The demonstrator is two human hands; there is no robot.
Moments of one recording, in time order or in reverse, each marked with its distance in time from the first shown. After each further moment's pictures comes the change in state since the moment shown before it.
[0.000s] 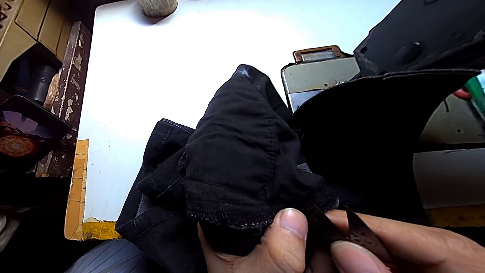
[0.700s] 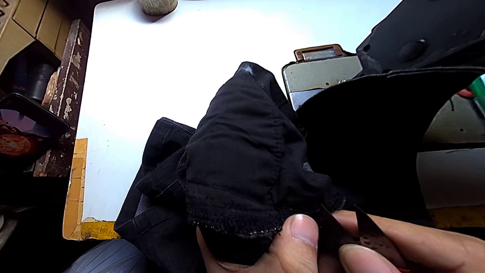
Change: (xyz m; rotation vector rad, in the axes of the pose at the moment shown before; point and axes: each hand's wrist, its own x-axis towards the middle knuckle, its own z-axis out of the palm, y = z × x) left_hand -0.001 -0.006 -0.004 0.091 -0.077 0.133; right_hand 0.000 -0.009 0.002 -0.016 0.040 0.043
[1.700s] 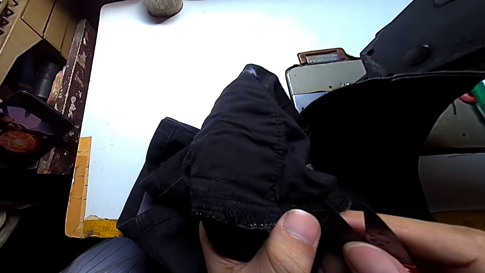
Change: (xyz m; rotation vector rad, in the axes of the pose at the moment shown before) left_hand -0.001 0.006 -0.007 -0.108 -0.032 -0.098; right_hand 0.003 0.000 0.002 0.028 0.022 -0.001
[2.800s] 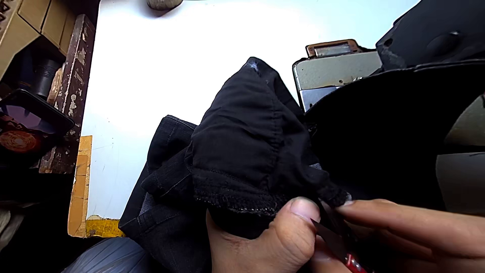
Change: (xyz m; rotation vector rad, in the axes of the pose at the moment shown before) left_hand 0.013 0.001 0.011 0.004 0.109 -0.115; right_hand 0.001 0.031 0.008 -0.132 -0.012 -0.132
